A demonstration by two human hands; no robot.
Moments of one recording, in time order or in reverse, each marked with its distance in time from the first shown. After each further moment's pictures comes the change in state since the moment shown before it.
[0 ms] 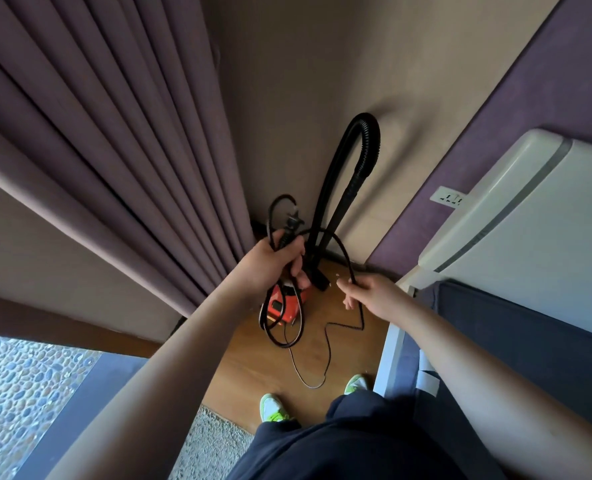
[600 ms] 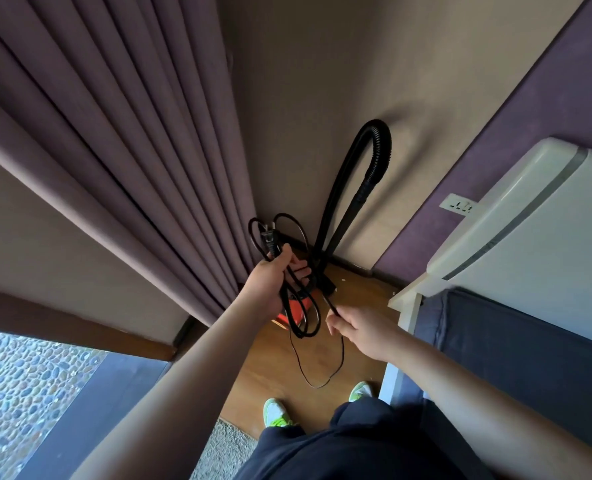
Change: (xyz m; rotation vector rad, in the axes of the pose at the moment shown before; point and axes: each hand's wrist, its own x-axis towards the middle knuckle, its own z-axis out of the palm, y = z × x) left_hand 0.017 -0.038 -0.004 -0.517 0.338 -0.281; right_hand -0.021 -0.019 0.039 -0.300 -0.071 -0.224
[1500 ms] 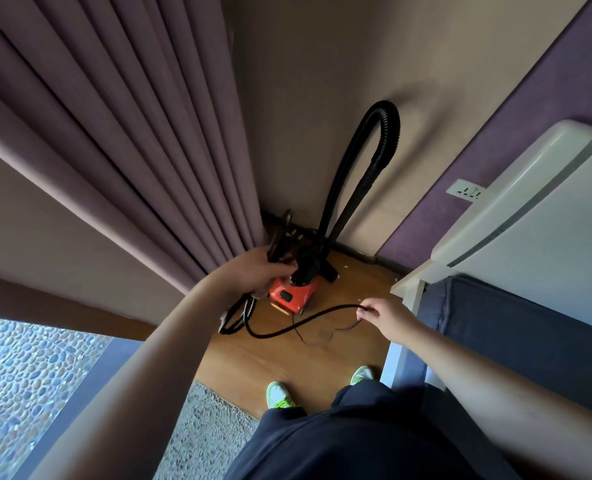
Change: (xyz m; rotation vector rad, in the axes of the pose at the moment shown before) left_hand -0.003 0.035 -0.042 0.938 -0.378 0.032; right_hand 0.016 0.087 0.031 0.040 -0.001 0.277
